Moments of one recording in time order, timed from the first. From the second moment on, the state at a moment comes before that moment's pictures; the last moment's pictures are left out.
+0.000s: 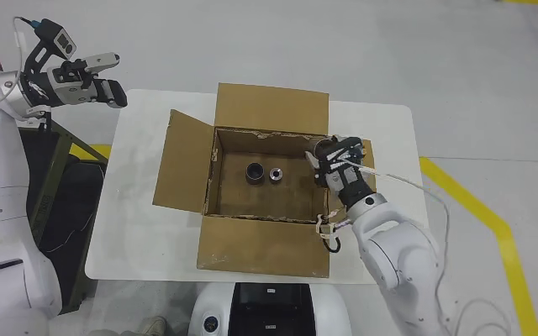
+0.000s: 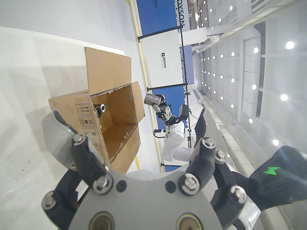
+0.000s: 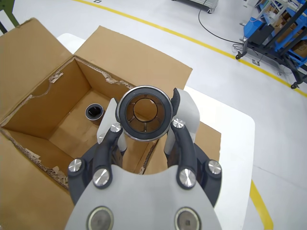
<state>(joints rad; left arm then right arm) 0.77 -0.85 -1.71 -1.26 -0.30 0.08 -1.49 -1.46 -1.34 1.15 -2.21 -1.49 -0.03 0.67</state>
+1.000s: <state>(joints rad) 0.77 -0.85 -1.71 -1.26 -0.30 0.08 -1.49 -1.25 -1.39 0.93 -1.88 -1.58 0.06 0.87</state>
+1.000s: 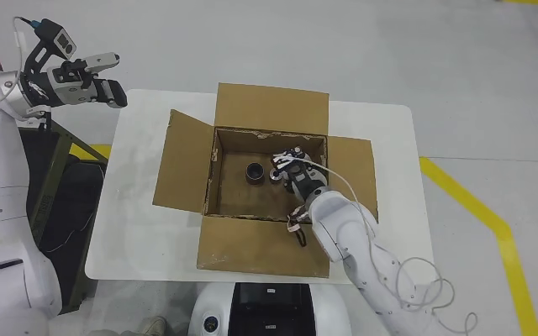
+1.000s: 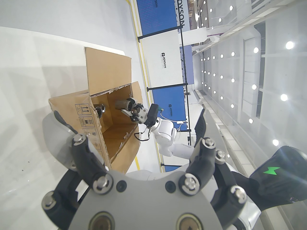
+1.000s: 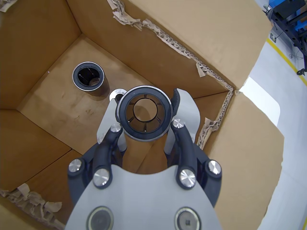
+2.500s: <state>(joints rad) 0.77 -0.85 -1.71 -1.26 -0.30 0.08 -1.49 -1.08 -1.47 0.91 -1.60 -1.47 0.12 1.02</state>
